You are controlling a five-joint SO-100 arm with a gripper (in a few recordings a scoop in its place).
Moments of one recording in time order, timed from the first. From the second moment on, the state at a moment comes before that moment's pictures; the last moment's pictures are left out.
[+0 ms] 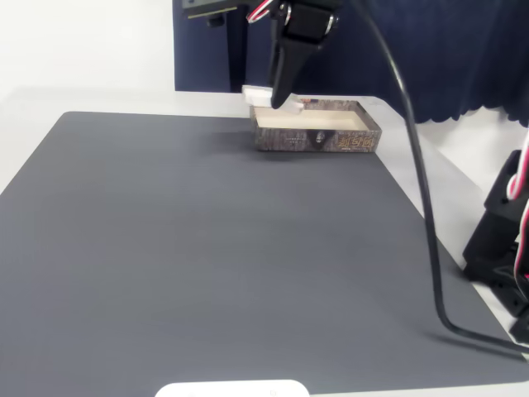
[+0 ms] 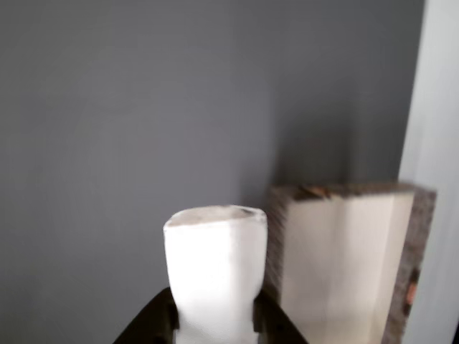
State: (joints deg) arm 57.6 79.3 62.3 90.3 -51.0
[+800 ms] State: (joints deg) arm 75.8 42.8 10.5 102.8 -62.9
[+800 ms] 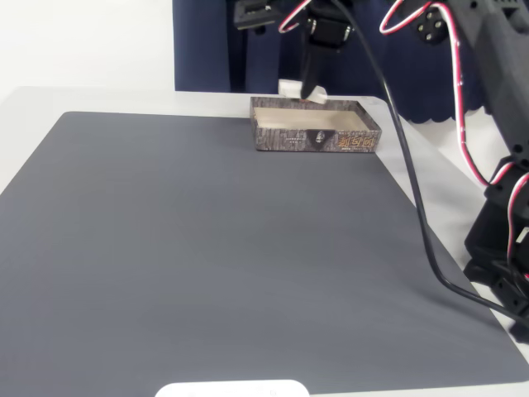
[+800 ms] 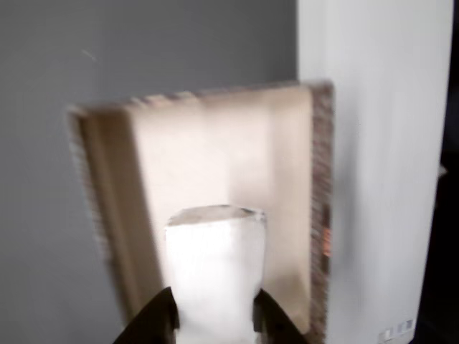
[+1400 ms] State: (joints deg) arm 77.8 28.2 -4.0 103.4 -73.7
